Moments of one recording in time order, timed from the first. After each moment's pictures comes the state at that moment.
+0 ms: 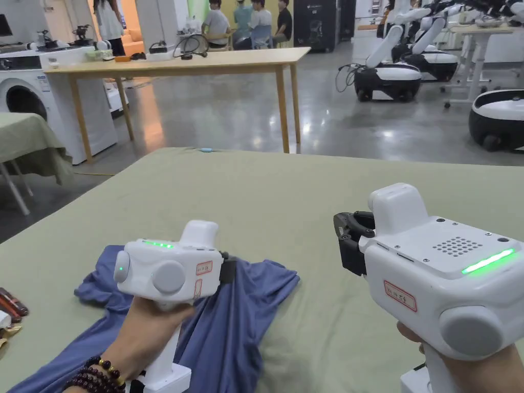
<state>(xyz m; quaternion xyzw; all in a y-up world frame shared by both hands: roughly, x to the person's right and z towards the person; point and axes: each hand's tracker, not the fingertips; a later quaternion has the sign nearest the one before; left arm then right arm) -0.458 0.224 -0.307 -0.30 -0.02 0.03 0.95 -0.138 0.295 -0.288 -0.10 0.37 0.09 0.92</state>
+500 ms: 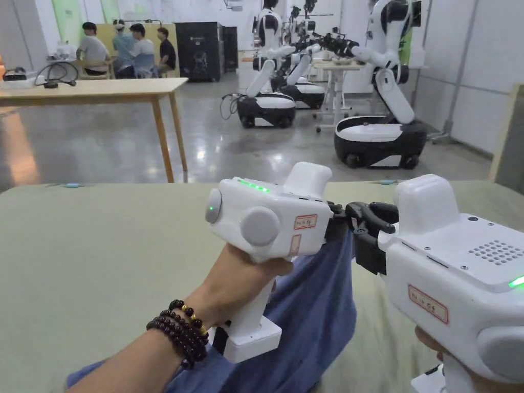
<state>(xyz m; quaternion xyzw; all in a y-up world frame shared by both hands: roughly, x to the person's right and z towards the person) -0.104 0.340 -0.378 -0.19 -0.36 -0.04 0.91 0.068 0.347 -0.248 -0.04 0.20 0.08 0.98</state>
